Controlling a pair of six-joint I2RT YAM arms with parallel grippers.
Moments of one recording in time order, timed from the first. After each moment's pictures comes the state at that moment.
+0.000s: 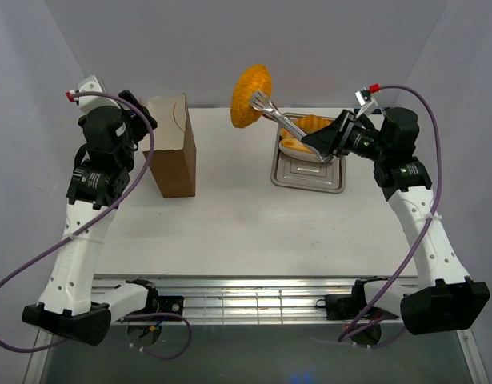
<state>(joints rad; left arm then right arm) -0.26 1.11 1.49 -0.53 -0.50 -0.45 0.10 1.15 1.19 -0.22 -0.79 0.65</state>
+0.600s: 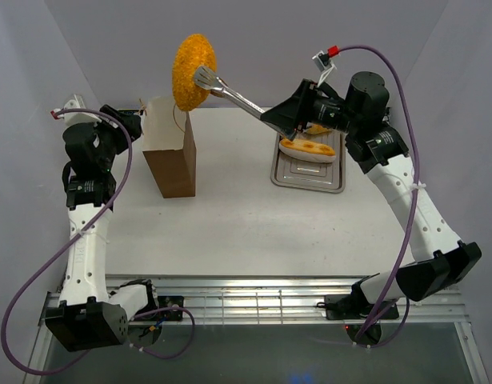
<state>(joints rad) 0.13 1.09 1.19 -0.21 0.07 -0.57 0.43 1.40 1.63 -0.24 -0.74 0.69</state>
